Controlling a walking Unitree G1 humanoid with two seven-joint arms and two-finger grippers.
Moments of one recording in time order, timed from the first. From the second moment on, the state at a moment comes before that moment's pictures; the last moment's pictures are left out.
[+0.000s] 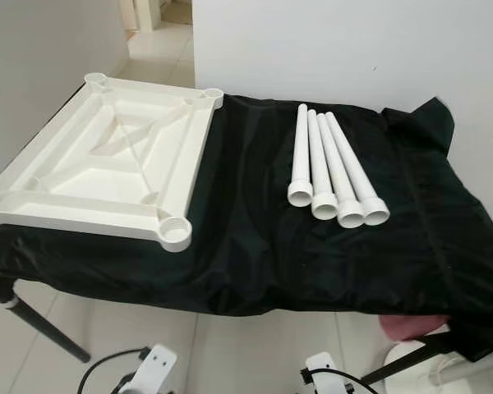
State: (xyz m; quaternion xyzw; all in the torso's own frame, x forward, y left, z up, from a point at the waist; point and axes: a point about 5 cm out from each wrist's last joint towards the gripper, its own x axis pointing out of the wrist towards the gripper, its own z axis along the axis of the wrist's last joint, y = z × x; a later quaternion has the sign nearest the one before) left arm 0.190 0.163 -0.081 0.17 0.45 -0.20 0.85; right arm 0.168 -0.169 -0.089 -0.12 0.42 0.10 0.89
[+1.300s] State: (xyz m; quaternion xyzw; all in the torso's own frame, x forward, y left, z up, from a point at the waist) left arm 0.183 0.174 -0.074 0.15 0.38 -0.25 0.88; right arm 0.184 -0.193 -0.068 -0.13 0.32 0.13 0.93
